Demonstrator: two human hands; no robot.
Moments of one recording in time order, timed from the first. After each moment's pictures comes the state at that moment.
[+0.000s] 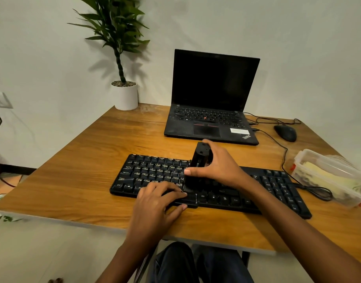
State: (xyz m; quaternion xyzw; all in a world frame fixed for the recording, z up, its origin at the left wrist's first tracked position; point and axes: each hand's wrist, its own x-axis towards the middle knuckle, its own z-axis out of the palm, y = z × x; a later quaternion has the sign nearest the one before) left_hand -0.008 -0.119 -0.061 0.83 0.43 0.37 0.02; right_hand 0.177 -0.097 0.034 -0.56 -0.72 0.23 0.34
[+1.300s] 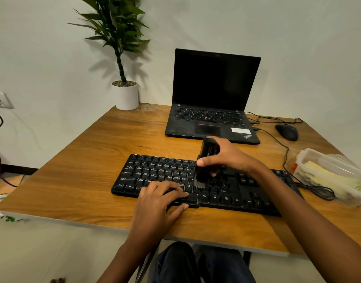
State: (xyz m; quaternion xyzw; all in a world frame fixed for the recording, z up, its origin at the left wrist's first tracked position) left_hand -0.009 -0.118 -0.061 0.82 0.43 0.37 0.03; right_hand 0.209 -0.067 0.039 -0.54 -0.68 0.39 0.30
